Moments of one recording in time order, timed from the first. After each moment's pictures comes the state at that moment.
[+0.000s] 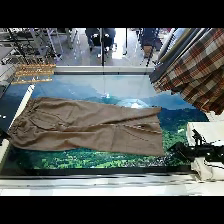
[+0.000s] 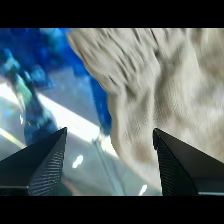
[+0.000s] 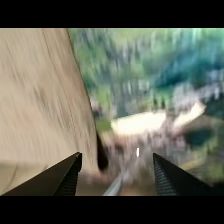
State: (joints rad) left arm 0.85 -1.72 1.47 1.22 -1.27 -1.37; right arm -0.70 -1.28 0.69 -0.92 1.18 1.09
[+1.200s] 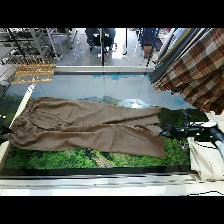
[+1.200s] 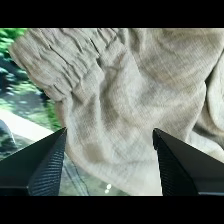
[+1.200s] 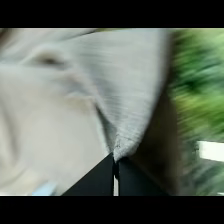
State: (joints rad) left arm 0.86 -1.72 1.47 1.03 -1.33 -1.33; right arm -0.49 -1.43 0.97 -0.72 1.26 0.98
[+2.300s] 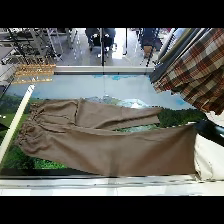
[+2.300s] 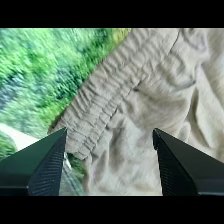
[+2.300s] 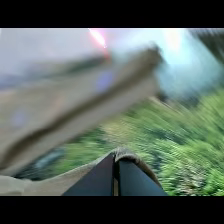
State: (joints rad) left arm 0.86 -1.64 1.45 1.03 -1.32 -1.32; right arm -0.49 -0.68 0.90 -1.08 1.10 1.48
